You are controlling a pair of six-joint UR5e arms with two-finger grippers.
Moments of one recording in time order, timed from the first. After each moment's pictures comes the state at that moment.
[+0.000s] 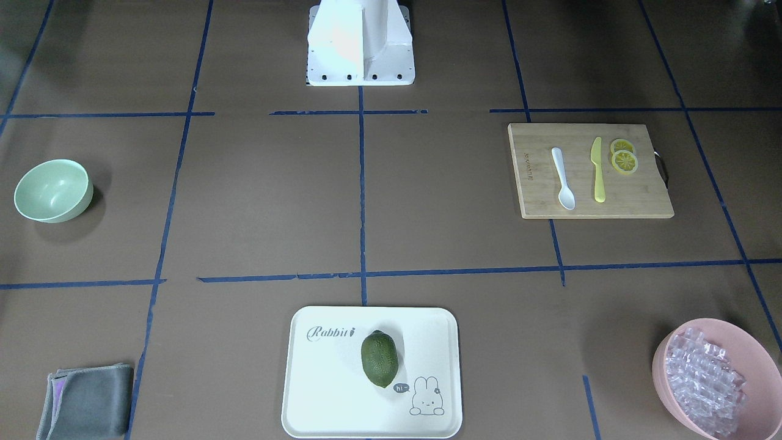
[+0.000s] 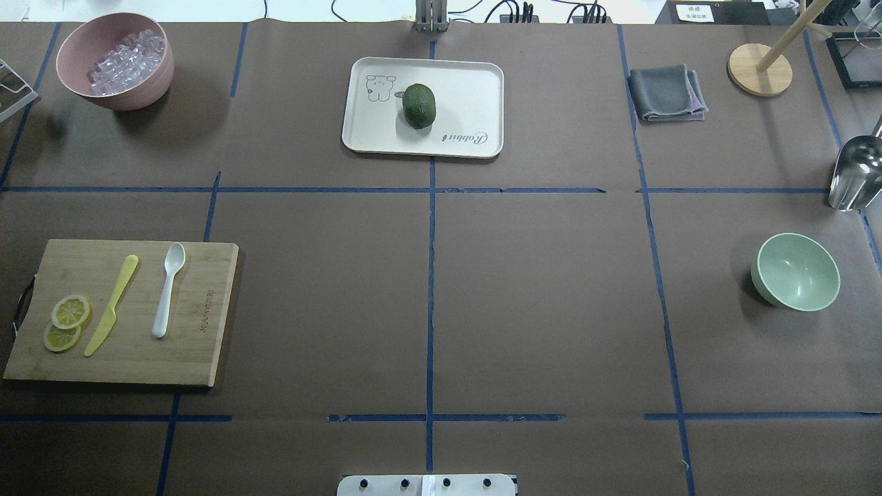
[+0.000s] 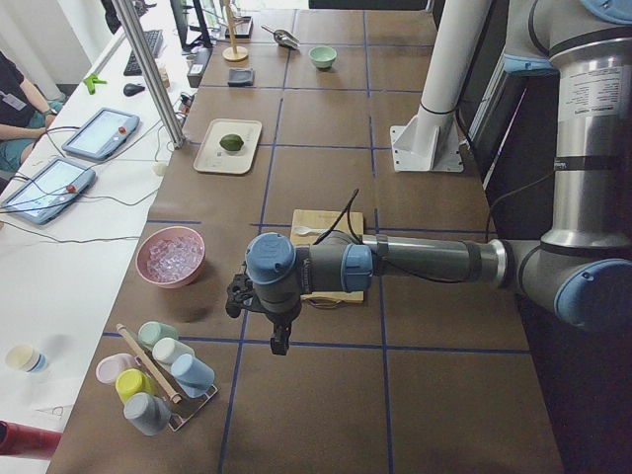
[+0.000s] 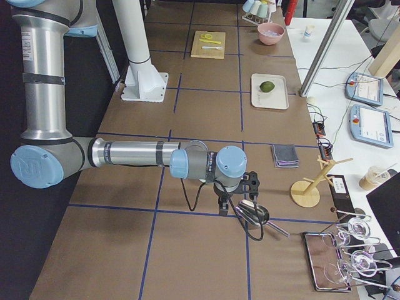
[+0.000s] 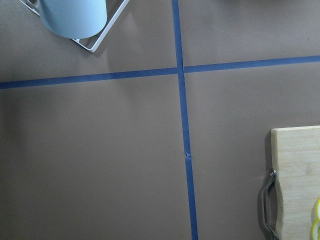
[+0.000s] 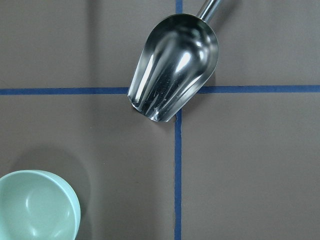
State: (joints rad) left arm -1.60 -1.50 -1.69 -1.49 -2.38 0.14; right arm 1.59 -1.61 1.65 -1.62 2.42 -0.02
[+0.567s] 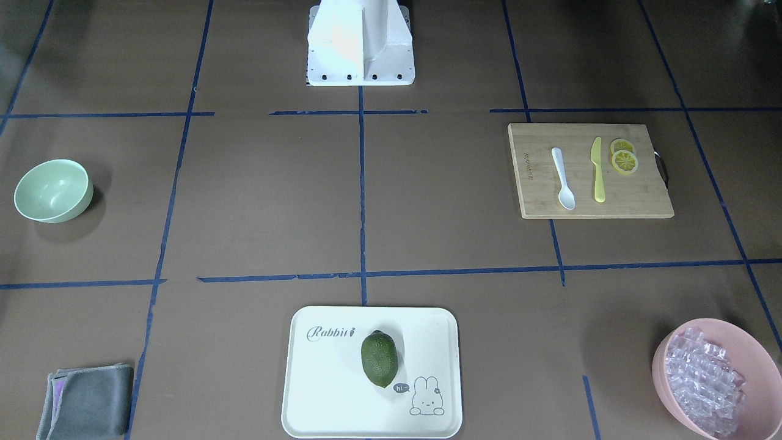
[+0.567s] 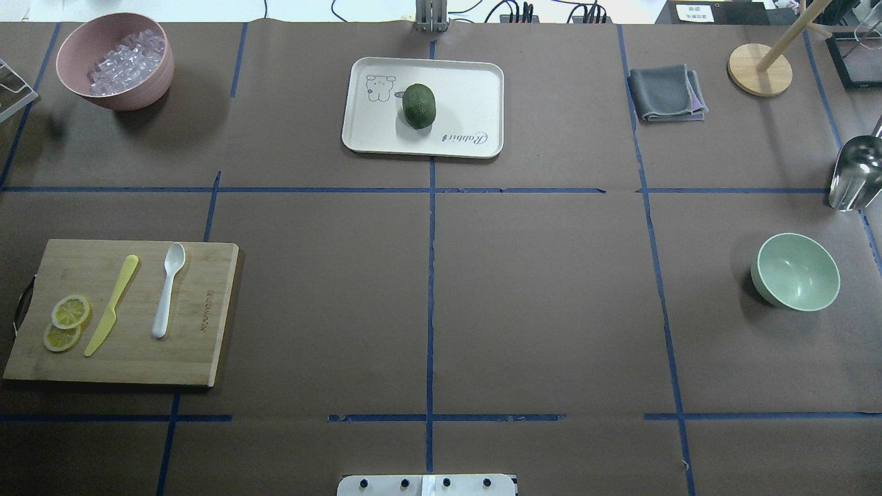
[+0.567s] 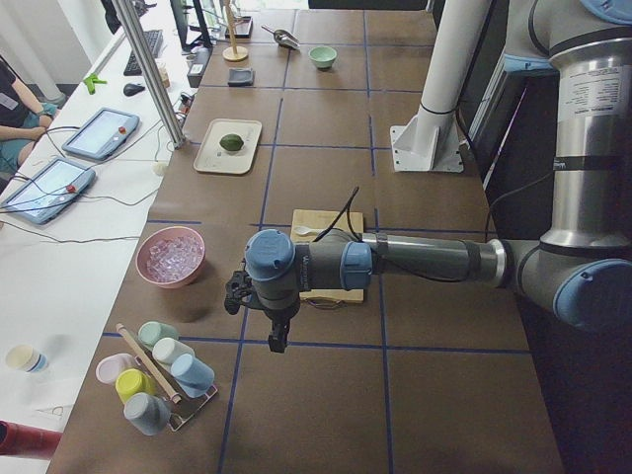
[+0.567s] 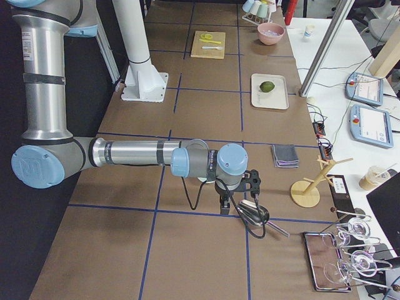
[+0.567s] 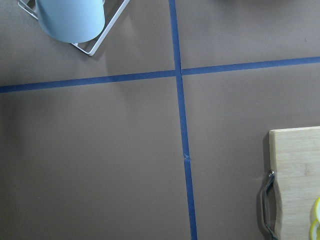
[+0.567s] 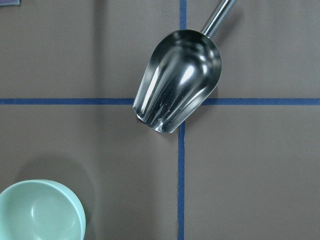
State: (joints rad) left arm -1.61 -1.51 -1.70 -1.49 -2.38 0.14; right arm 1.59 -1.58 1.65 -1.63 2.41 0.00
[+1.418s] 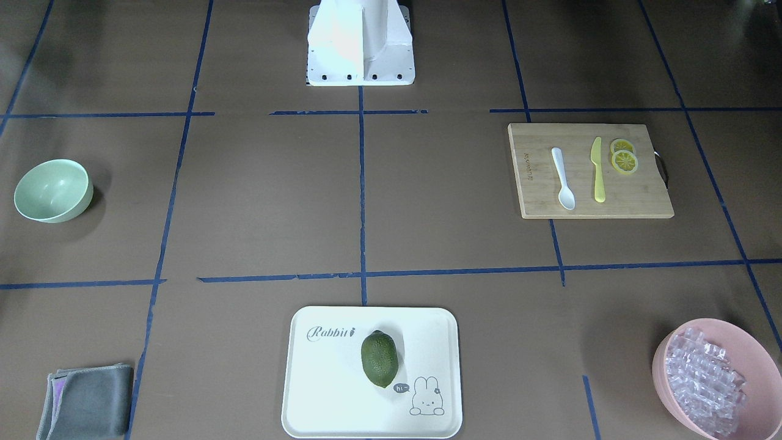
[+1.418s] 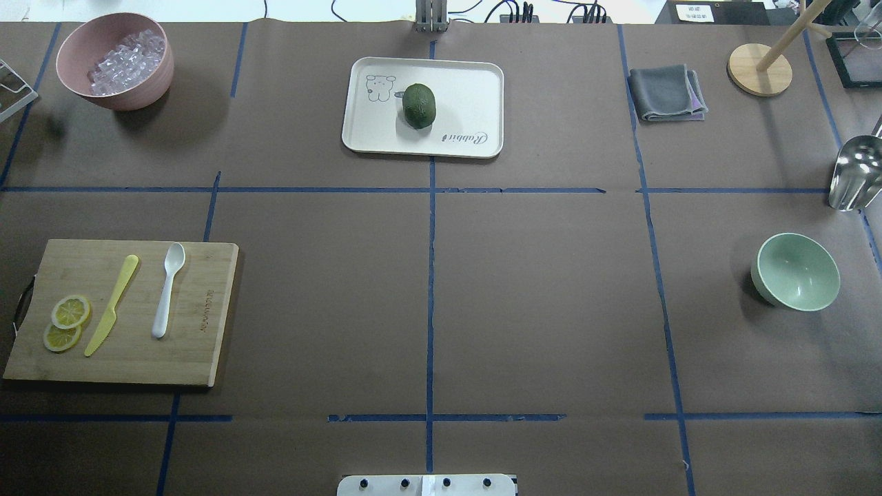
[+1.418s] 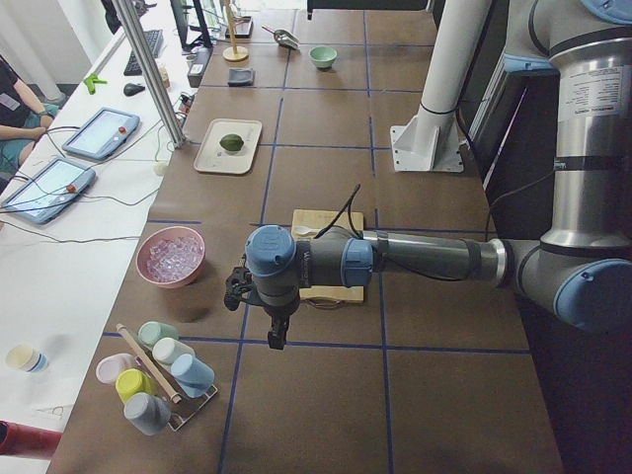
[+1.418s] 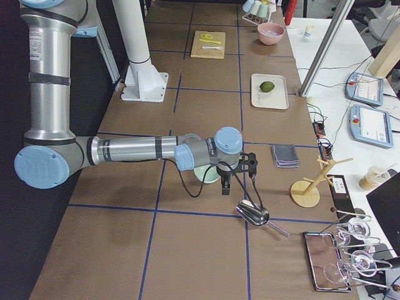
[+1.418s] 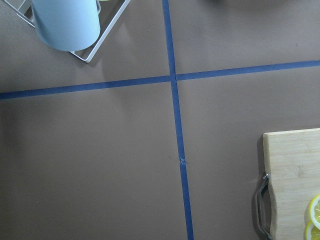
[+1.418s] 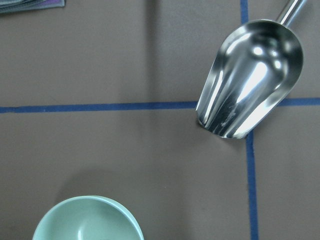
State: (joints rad) left arm -1.61 -1.50 -1.71 -1.49 -2.38 0.14; right arm 1.36 -1.71 1.71 -1.16 2.38 0.49
